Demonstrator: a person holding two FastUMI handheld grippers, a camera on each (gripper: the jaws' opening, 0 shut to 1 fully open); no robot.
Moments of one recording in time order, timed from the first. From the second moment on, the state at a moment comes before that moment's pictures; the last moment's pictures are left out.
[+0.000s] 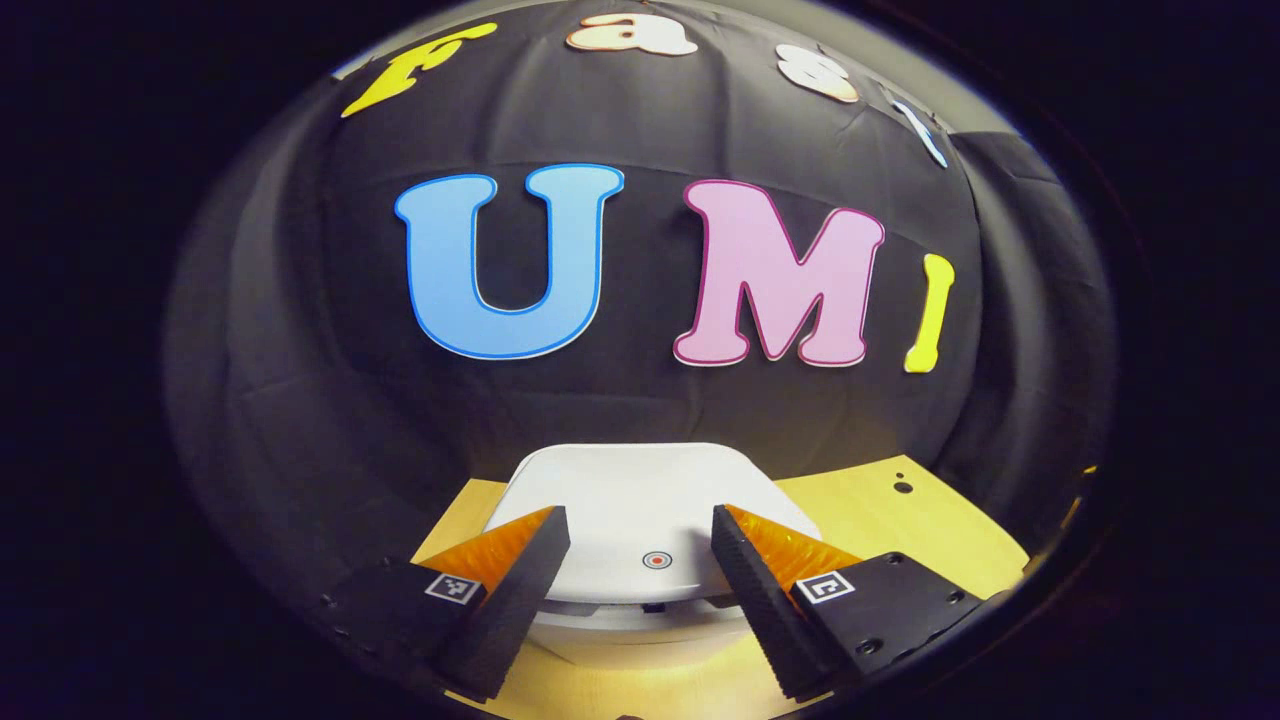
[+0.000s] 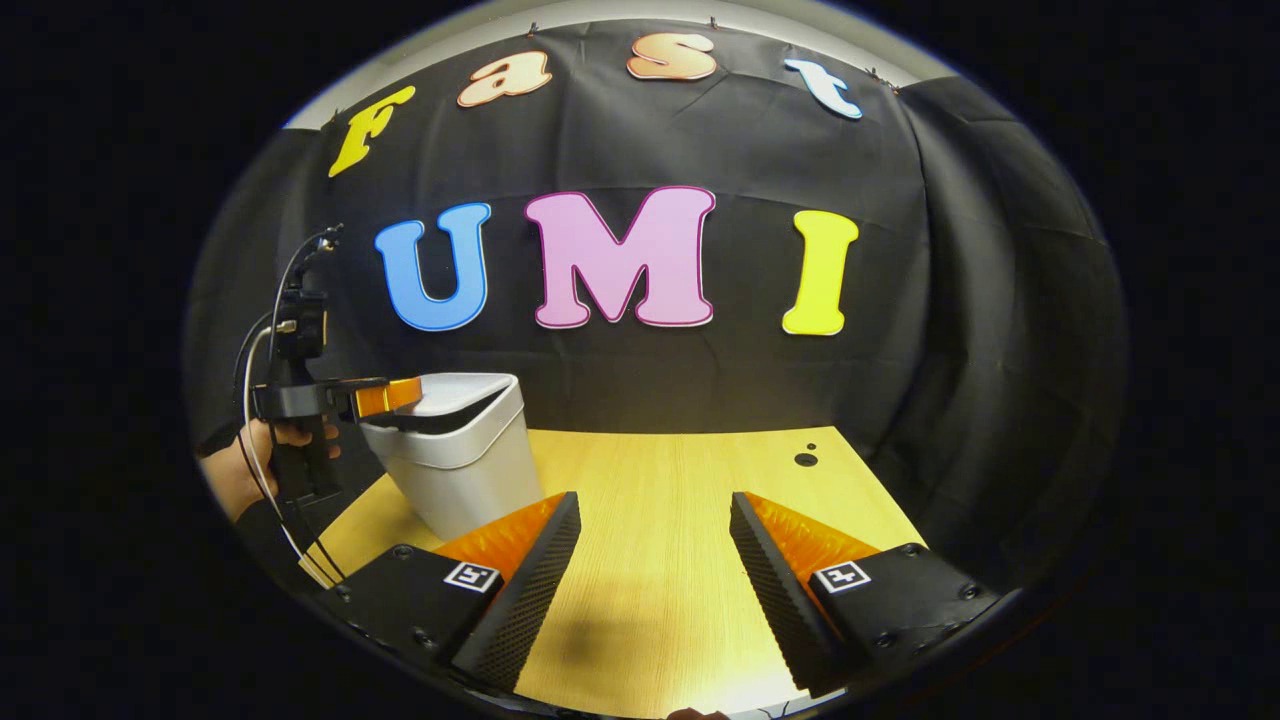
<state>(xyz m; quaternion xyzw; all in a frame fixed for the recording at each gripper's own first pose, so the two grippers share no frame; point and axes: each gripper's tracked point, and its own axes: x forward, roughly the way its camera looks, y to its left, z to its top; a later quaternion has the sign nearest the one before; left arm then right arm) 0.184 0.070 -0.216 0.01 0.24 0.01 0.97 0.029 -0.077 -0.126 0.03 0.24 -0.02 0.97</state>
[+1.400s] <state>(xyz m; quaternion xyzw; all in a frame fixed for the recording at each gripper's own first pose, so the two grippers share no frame) 0.156 0.055 -0.128 -0.04 0.10 0.08 0.99 0.045 -0.078 -0.112 0.05 0.20 0.00 0.98</state>
